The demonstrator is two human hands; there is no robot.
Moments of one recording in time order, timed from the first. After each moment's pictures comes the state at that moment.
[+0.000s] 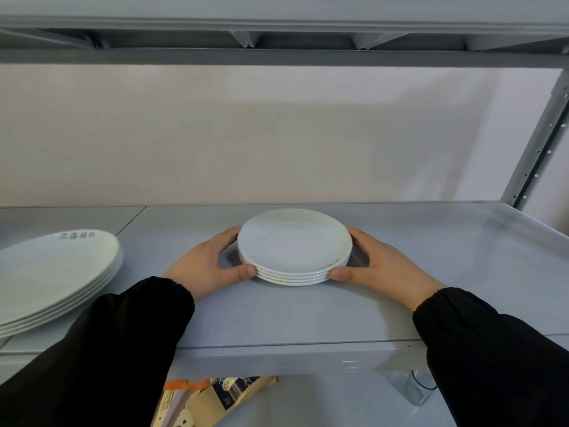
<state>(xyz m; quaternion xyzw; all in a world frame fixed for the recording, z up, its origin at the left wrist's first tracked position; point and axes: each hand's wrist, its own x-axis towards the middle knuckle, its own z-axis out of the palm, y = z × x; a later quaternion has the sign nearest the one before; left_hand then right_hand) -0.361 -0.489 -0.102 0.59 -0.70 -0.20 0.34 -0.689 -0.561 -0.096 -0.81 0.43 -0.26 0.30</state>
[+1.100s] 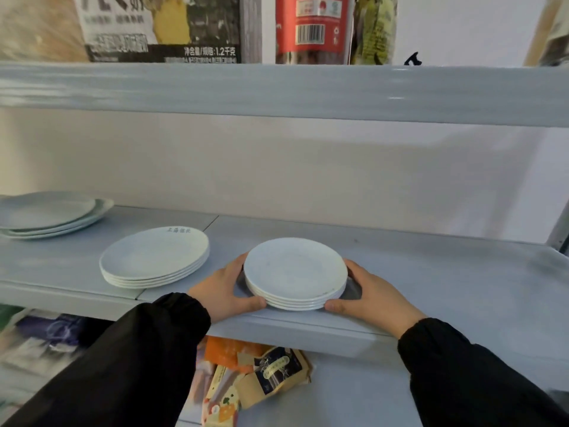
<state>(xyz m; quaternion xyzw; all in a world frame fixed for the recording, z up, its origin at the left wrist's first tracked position) -0.323 -0.378 -0.099 0.69 -0.66 -0.15 0.26 -0.628 -0.486 -0.089 -0.85 0.40 -0.19 0.29</state>
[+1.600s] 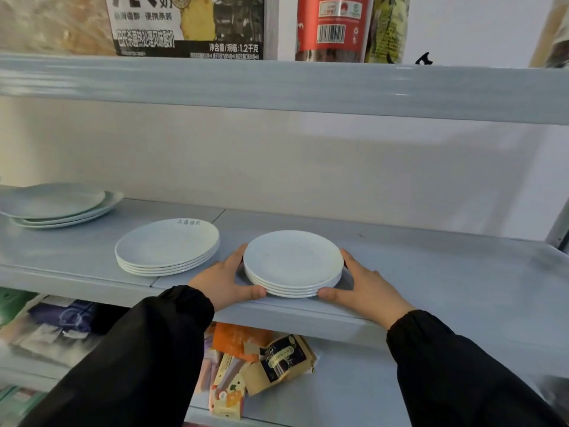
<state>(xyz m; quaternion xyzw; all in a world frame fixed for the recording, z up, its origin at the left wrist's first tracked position) -0.310 -0.367 -0.101 0.73 -0.63 -0.14 0.22 -0.604 -0.463 -0.084 -0.86 0.42 -0.17 0.23</state>
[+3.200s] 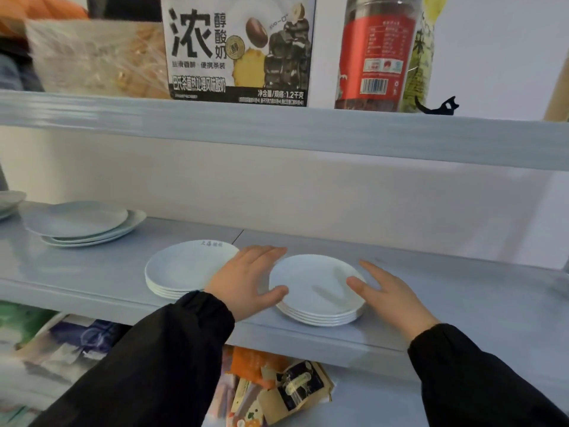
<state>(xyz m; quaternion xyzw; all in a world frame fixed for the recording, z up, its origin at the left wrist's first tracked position) -0.305 -0.345 -0.050 0.63 -0.71 0.12 0.28 -0.582 -0.459 -0.050 -0.80 0.46 -0.27 0.28</state>
